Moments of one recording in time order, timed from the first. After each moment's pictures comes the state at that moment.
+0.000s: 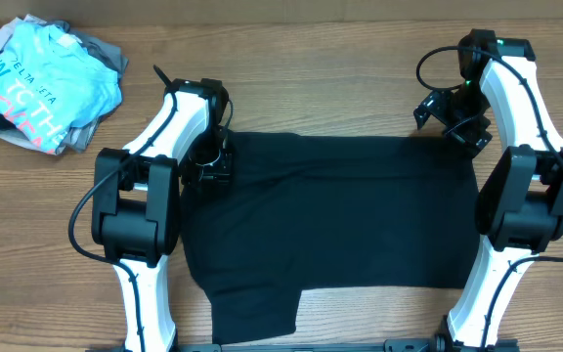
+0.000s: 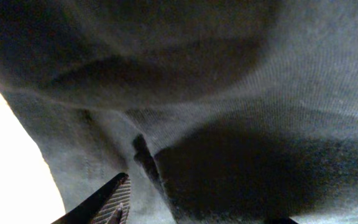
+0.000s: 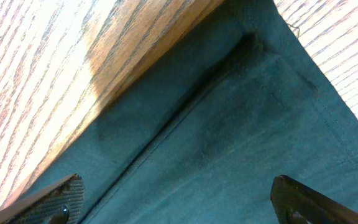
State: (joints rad) left arm -0.19 2.20 1.64 -1.28 0.03 -0.17; right arm -0.10 2.22 1.94 -1.37 -0.05 0.67
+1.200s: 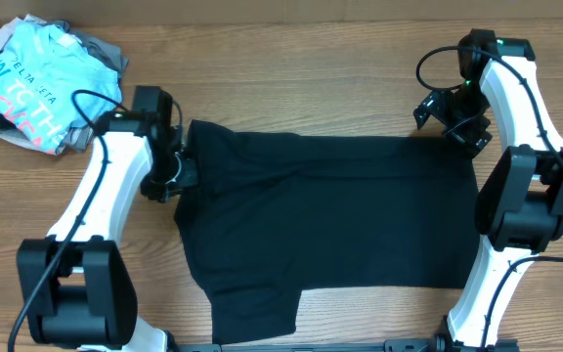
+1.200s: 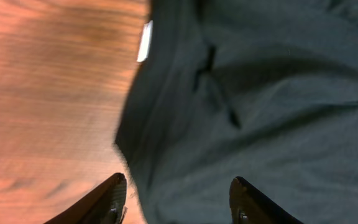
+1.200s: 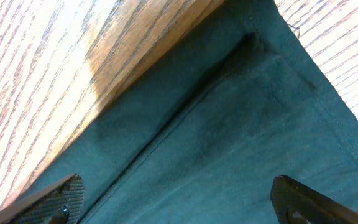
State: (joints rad) left arm -0.05 1.73 1.28 -1.07 0.12 -0.21; right arm -0.10 2.22 1.94 -1.37 -0.05 0.67
